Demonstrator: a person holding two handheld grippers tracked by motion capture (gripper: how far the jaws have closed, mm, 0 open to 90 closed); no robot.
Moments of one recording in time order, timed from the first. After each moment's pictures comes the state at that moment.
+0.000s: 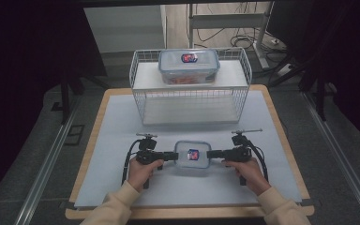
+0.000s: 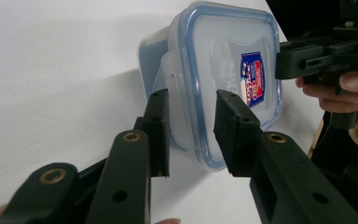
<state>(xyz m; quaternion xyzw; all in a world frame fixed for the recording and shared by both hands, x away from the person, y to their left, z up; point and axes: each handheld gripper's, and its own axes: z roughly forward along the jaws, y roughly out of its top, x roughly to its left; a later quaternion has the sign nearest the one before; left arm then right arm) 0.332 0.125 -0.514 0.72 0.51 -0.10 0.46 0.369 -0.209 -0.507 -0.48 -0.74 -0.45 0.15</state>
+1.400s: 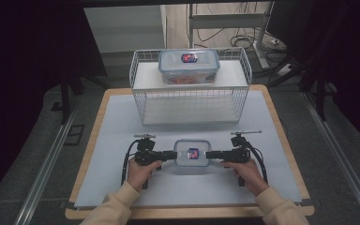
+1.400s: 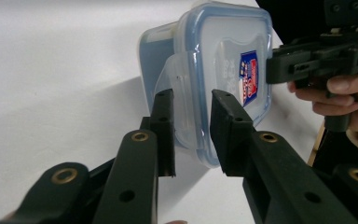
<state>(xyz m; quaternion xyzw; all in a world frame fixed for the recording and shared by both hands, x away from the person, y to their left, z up) 0.329 0.128 -0.512 0.72 0.50 -0.08 0.48 0.368 -0.206 -0.514 -0.48 -0.74 -0.46 0.15</state>
